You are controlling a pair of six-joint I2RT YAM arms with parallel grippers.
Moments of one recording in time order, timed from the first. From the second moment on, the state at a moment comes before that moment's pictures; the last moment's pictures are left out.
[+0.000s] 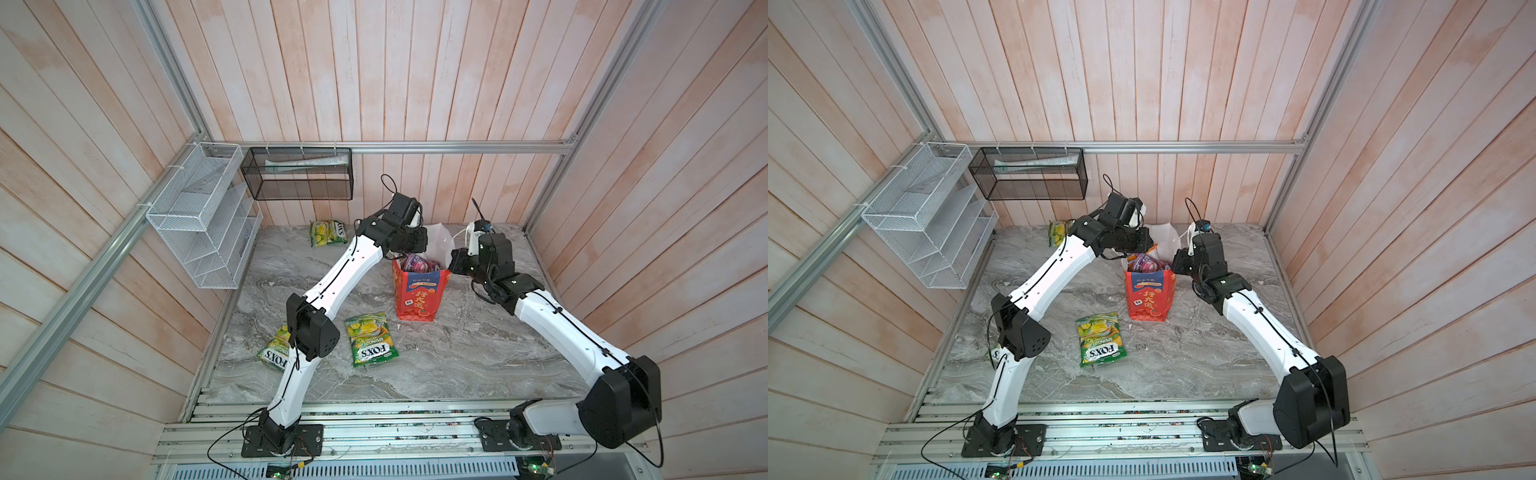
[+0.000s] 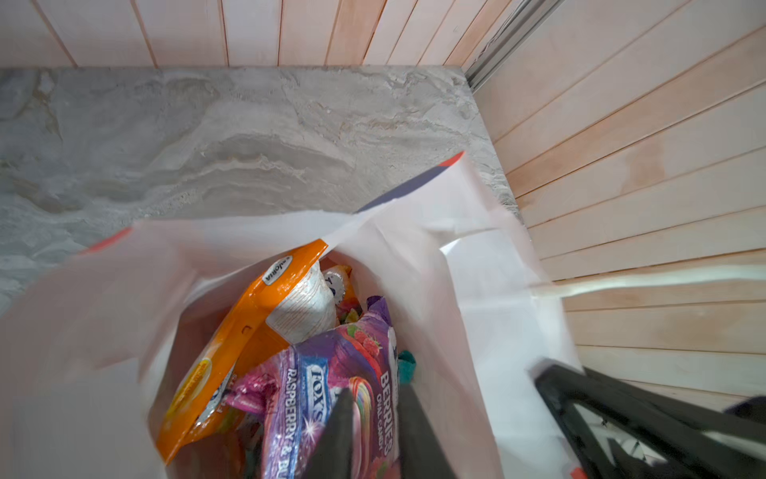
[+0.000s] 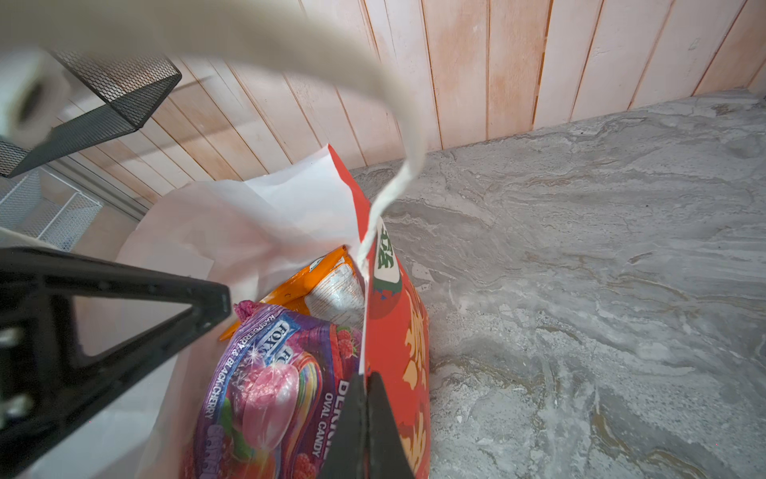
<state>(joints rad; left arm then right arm) -0.65 2.25 2.45 -0.96 0.17 -0.46 0.40 1.37 1.13 -0.22 0.04 0.43</state>
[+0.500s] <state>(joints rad) -0.79 1.99 2.42 -0.90 0.13 -0.46 0.40 1.37 1.13 -0.22 0.04 0.43</state>
